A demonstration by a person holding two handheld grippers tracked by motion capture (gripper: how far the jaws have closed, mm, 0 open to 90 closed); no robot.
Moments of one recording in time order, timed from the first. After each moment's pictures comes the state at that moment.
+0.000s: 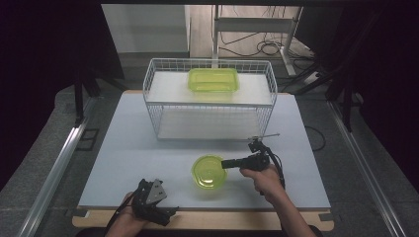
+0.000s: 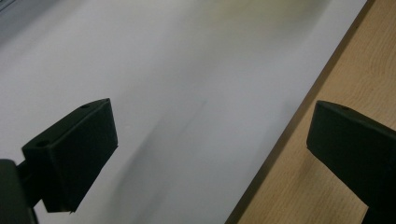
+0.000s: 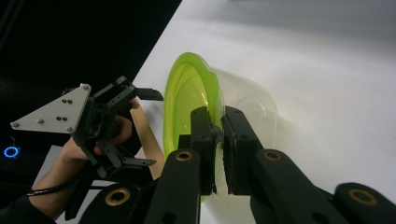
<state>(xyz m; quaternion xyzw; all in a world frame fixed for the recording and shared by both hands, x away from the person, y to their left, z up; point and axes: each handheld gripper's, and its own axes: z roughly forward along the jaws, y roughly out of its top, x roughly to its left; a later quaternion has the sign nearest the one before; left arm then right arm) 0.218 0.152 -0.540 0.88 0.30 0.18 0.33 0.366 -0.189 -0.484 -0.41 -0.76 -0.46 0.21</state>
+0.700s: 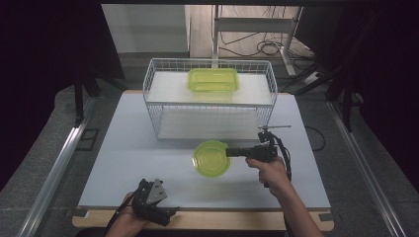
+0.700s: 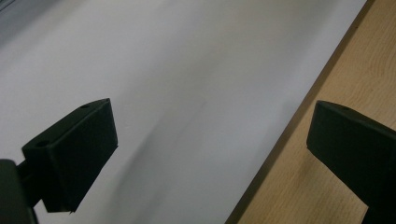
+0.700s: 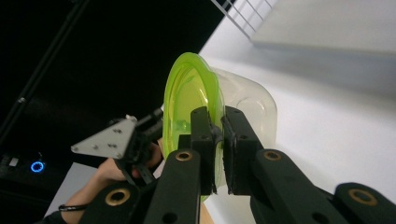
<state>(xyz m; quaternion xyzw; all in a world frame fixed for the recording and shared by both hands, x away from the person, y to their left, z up) 0.218 0.152 -0.540 0.87 0.30 0.18 0.33 0.370 -0.201 -0.442 -0.40 -0.72 -0.52 0.21</state>
